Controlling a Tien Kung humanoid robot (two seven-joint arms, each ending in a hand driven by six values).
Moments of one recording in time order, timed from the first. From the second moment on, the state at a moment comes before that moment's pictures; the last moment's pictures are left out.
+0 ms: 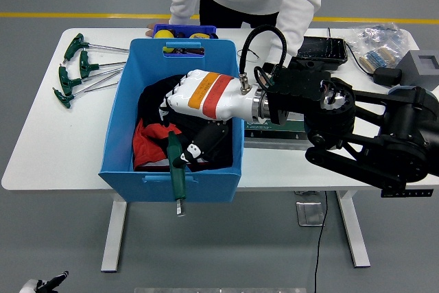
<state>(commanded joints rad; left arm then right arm) -0.18 0.14 -0.67 -0.18 0.80 0.18 0.03 1.14 -0.23 0.30 1.40 -1.90 0.04 0.04</state>
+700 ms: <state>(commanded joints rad) -0.18 0.14 -0.71 -0.18 0.84 0.18 0.04 1.14 -0.24 0.42 1.30 -1.90 0.03 0.05</state>
